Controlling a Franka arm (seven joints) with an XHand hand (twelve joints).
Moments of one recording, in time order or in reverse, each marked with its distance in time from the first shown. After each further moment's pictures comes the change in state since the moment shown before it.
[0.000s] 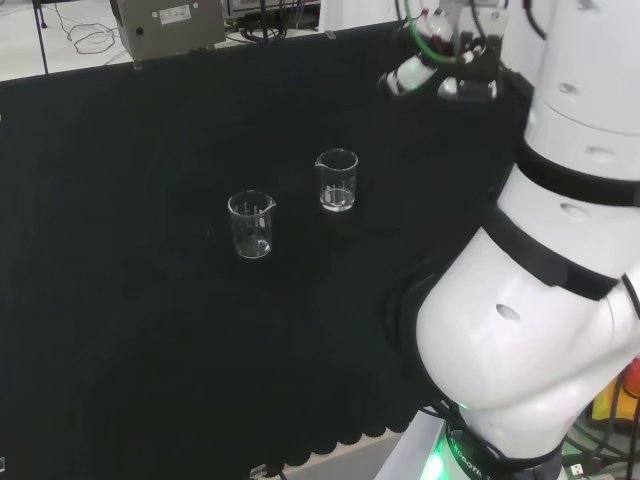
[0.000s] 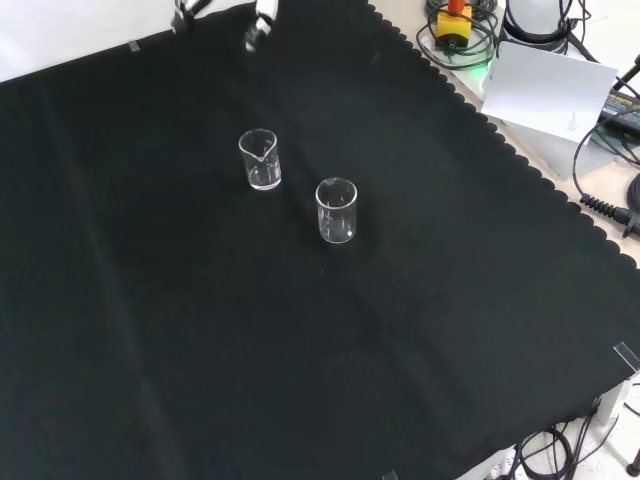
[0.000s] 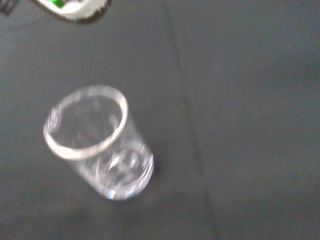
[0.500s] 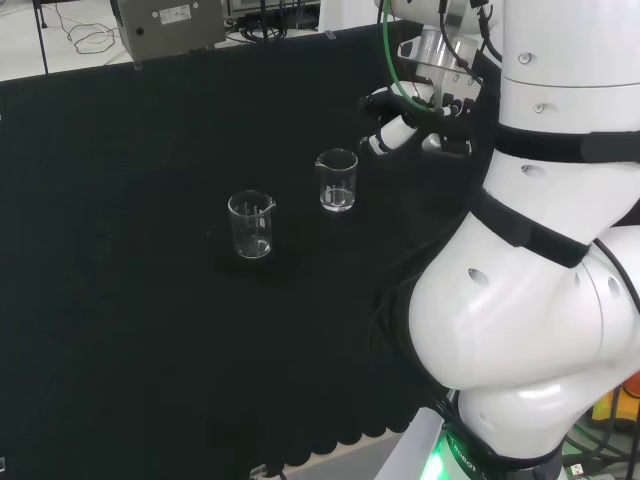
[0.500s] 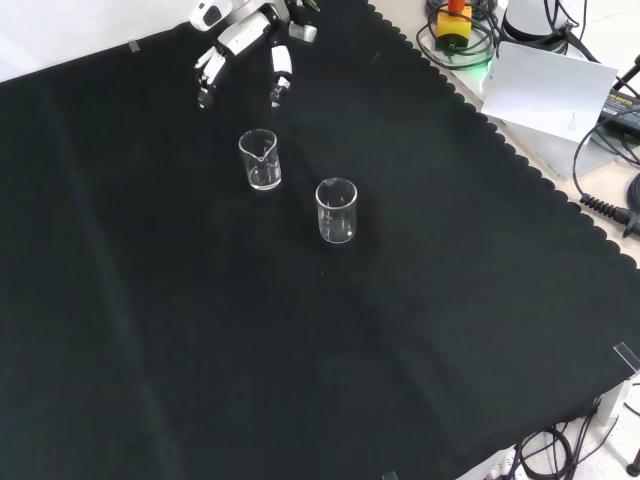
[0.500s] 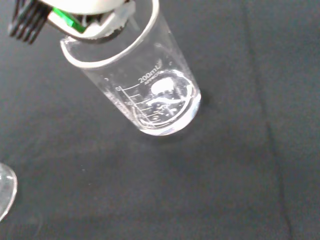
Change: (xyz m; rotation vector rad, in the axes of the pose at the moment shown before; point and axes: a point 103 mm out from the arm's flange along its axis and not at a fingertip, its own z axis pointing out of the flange) arm -0.001 0.021 0.073 0.084 0.148 -0.163
